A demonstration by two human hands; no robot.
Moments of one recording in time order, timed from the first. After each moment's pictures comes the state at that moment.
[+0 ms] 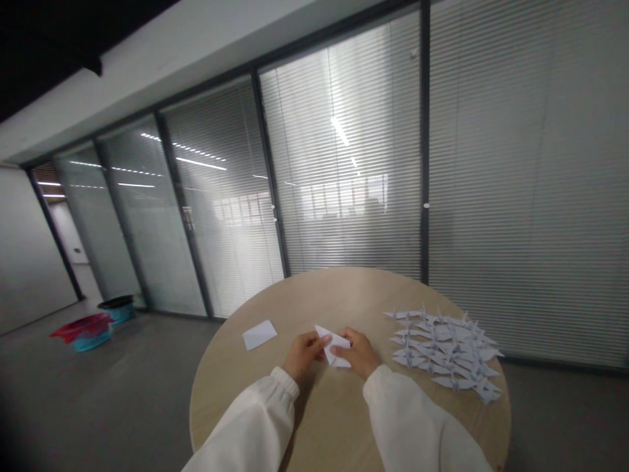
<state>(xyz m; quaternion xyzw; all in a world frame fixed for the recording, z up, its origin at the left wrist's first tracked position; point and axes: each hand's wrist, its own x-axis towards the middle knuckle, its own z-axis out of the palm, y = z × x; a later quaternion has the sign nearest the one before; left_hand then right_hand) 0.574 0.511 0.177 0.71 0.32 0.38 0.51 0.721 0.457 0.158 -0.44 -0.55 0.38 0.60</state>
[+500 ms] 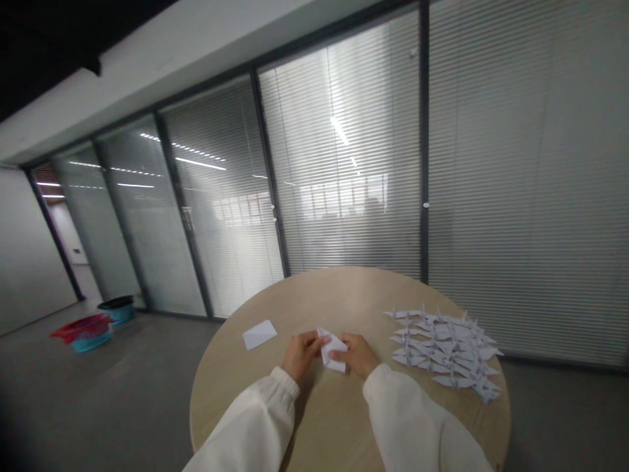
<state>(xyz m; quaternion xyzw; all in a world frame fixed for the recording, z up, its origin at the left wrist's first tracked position) 0.568 0.511 0.180 0.80 0.34 0.36 0.33 0.723 0.465 0.148 -0.46 -0.57 0.42 0.54</state>
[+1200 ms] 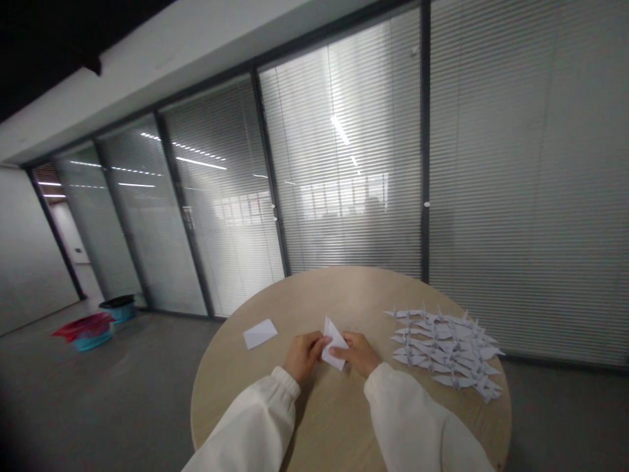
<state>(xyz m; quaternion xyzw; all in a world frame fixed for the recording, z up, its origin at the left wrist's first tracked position) 0.565 0.503 0.185 0.85 0.32 0.34 0.24 0.723 0.459 0.156 -0.40 -0.55 0.47 0.57</state>
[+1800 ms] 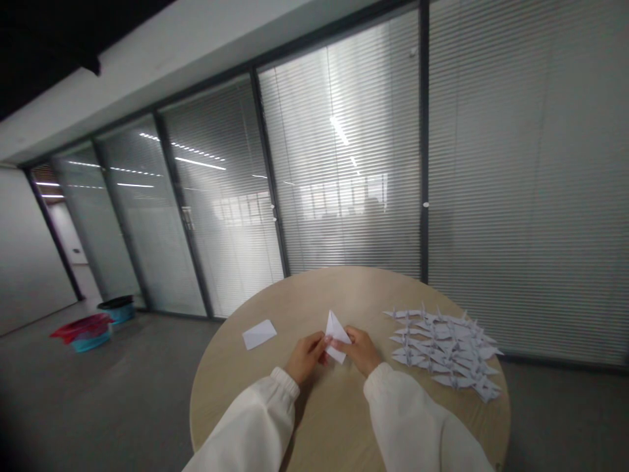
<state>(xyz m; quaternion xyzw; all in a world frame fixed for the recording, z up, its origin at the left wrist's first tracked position) 0.571 0.504 0.177 0.81 0.29 0.31 0.41 0.722 0.455 0.166 -0.44 -0.53 0.40 0.60</state>
